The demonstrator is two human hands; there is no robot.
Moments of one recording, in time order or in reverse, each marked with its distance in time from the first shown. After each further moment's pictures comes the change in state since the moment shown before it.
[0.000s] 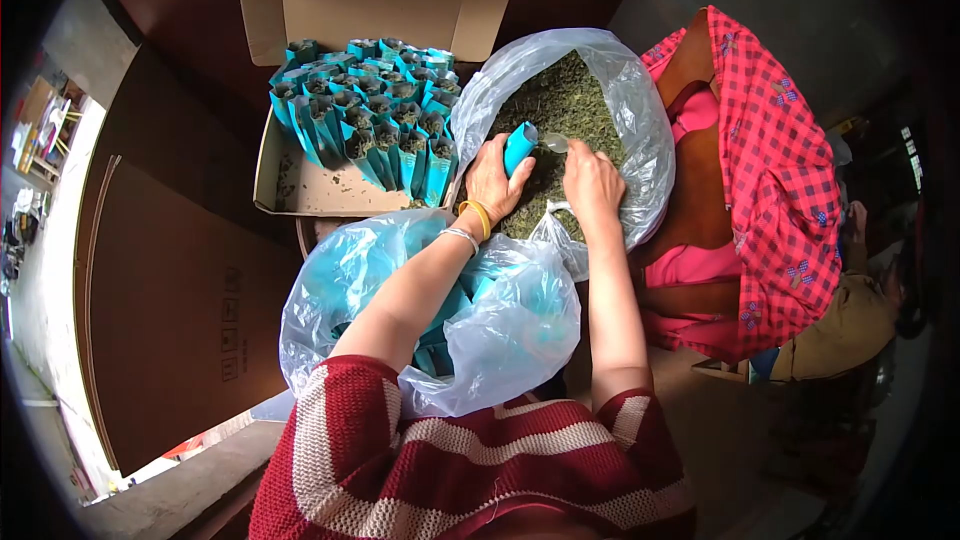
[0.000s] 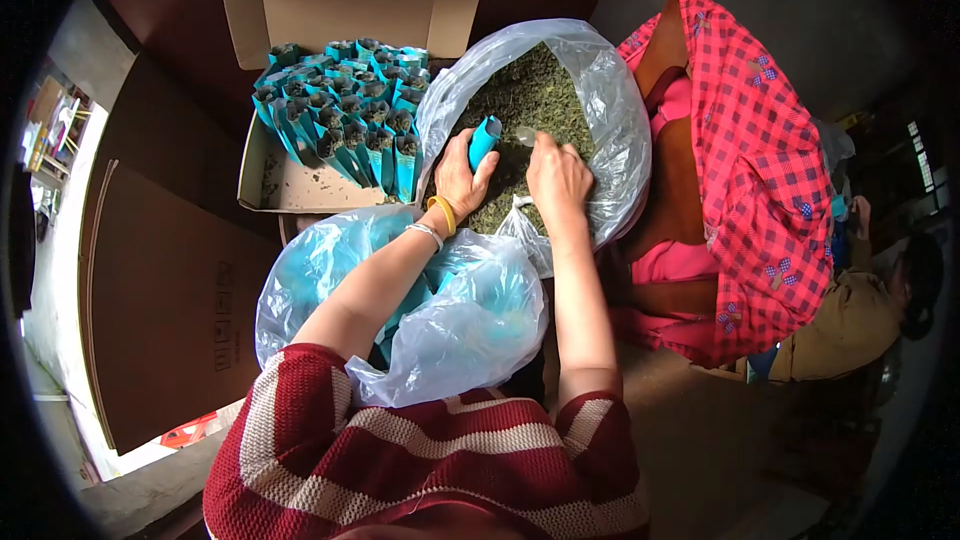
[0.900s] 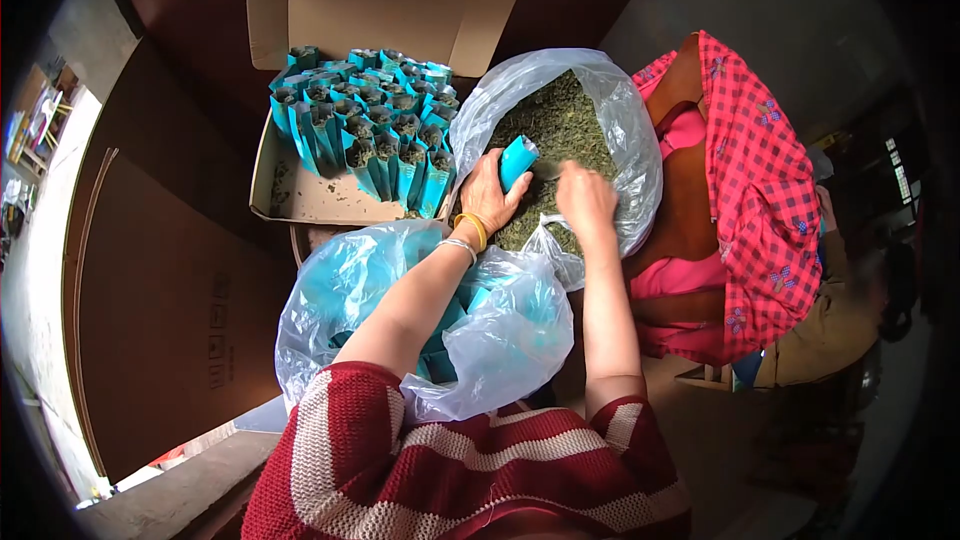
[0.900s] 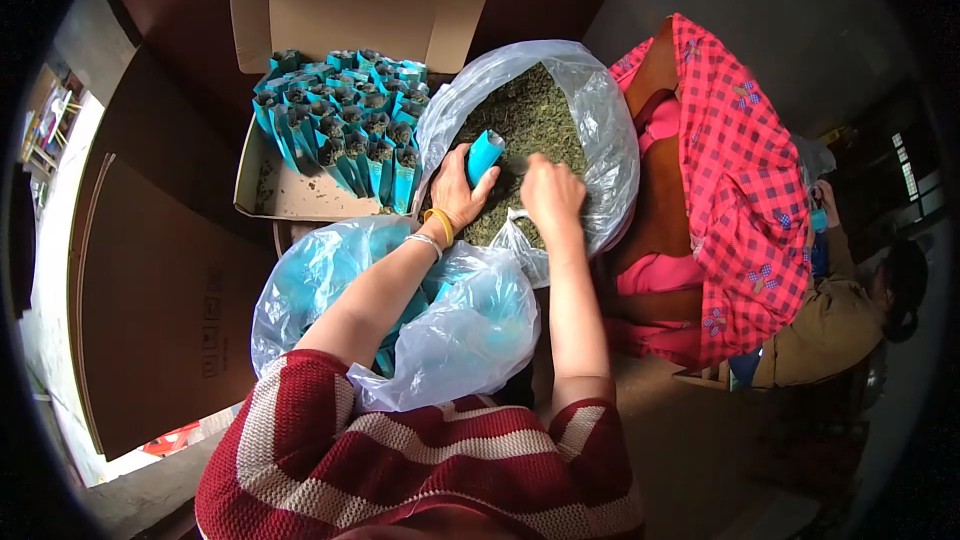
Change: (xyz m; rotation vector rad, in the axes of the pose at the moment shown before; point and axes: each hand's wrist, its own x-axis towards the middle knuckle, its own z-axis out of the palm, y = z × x) left_hand -0.001 0.001 0.001 0.023 -0.034 -0.077; right_hand 0.004 -0.001 0.002 -0.117 -0.052 -0.057
